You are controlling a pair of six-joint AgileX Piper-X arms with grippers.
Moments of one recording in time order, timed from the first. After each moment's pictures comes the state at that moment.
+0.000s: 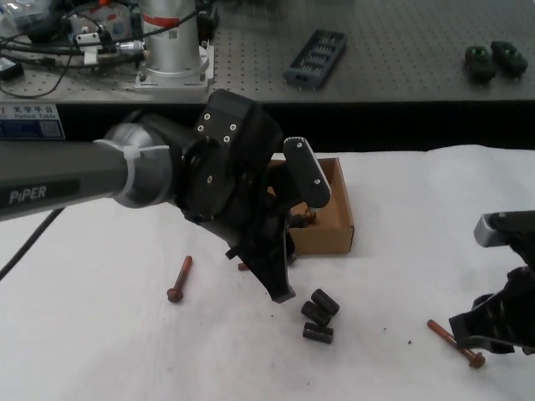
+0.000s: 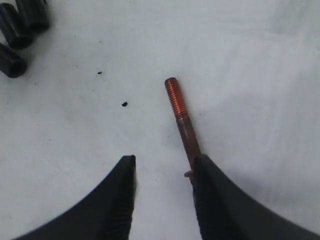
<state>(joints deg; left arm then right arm) -34.9 105.5 -72.2 28.0 8.7 37.0 19.0 79.0 -36.3 32.6 -10.9 0.6</state>
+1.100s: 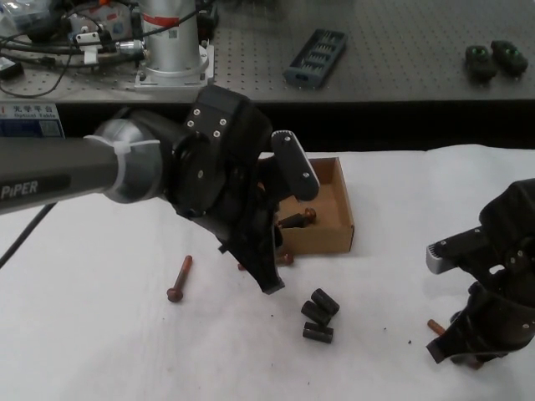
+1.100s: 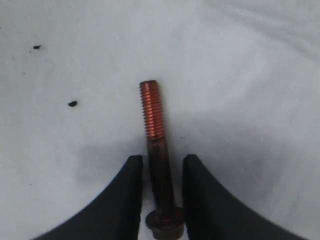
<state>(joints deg) -33.3 105.2 -72.2 28.4 5.7 36.8 21.4 91.4 -42.7 34.0 -2.2 -9.8</state>
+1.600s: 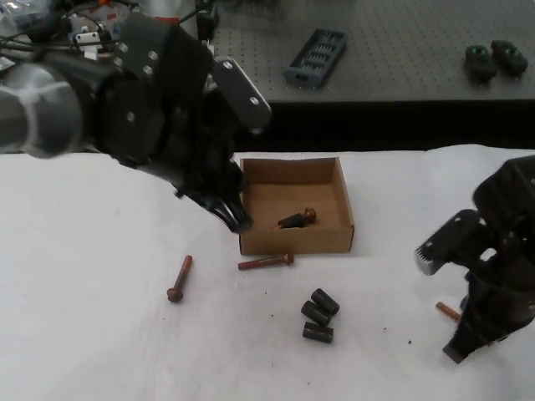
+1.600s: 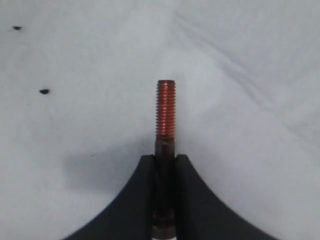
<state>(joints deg) -26.8 97.0 -72.2 28.9 5.0 32.2 26.5 91.4 -47.2 39.4 3.1 -30.1</state>
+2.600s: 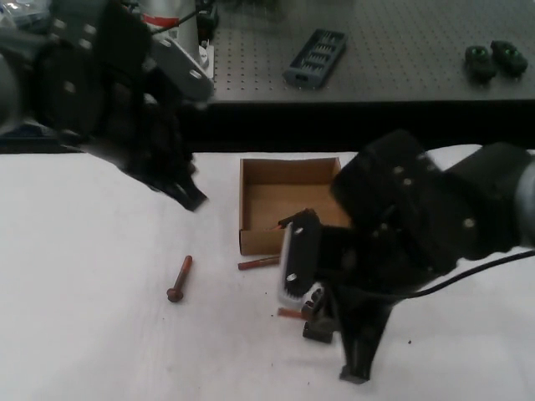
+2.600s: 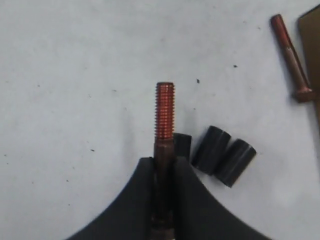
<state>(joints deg) -20.2 94.2 -72.2 32.9 5.3 30.5 48.2 96.1 -58.5 35.6 -6.7 -41.0</state>
